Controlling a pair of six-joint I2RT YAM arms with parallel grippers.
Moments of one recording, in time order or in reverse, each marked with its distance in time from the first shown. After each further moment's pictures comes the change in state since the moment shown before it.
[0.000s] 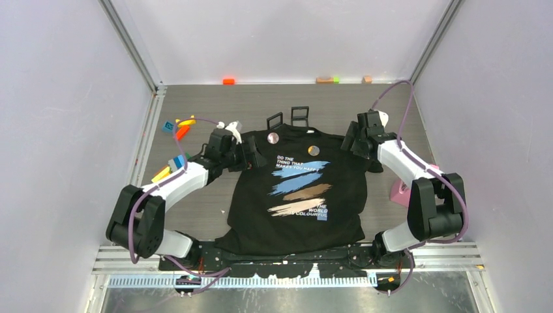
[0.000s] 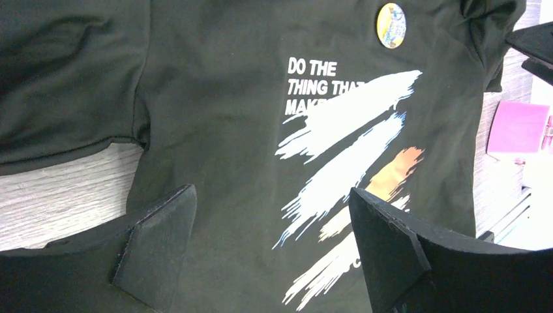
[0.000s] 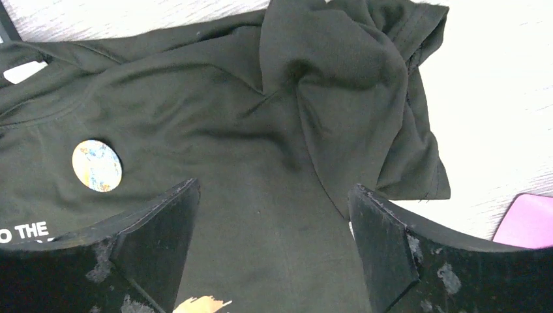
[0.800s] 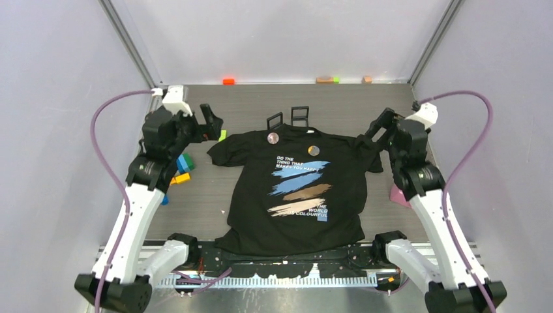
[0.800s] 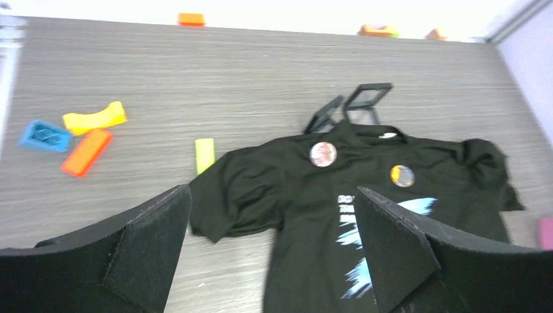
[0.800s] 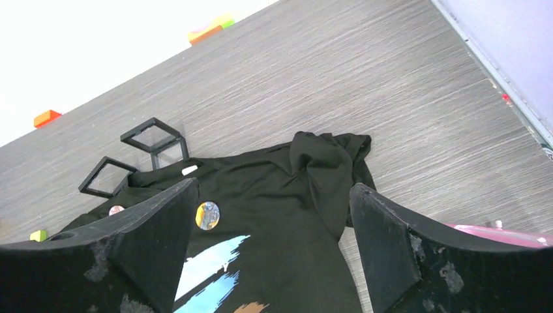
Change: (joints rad) left arm 0.205 -0.393 0.385 -0.387 -0.169 0.313; right arm 0.000 -0.578 0.011 -0.048 0.119 -0.017
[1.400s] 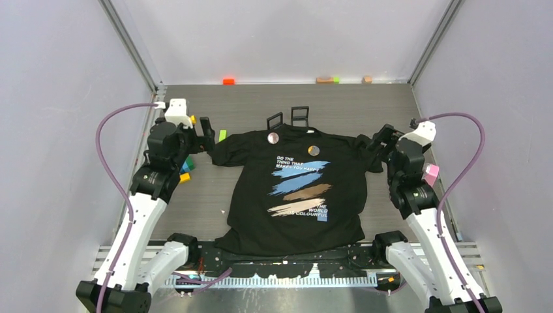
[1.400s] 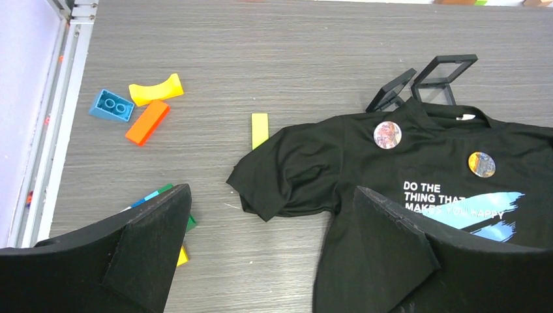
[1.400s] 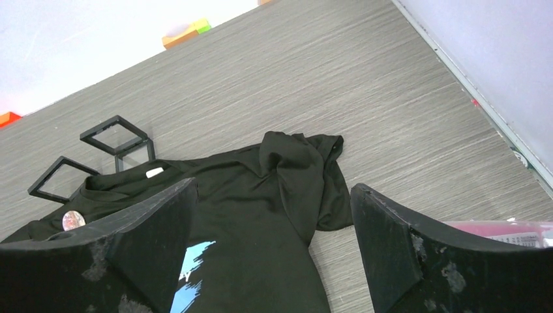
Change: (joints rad) left arm 0.000 -0.121 -0.182 0.035 -0.182 0.133; right arm 0.000 -0.195 -0.276 0.180 0.060 -0.081
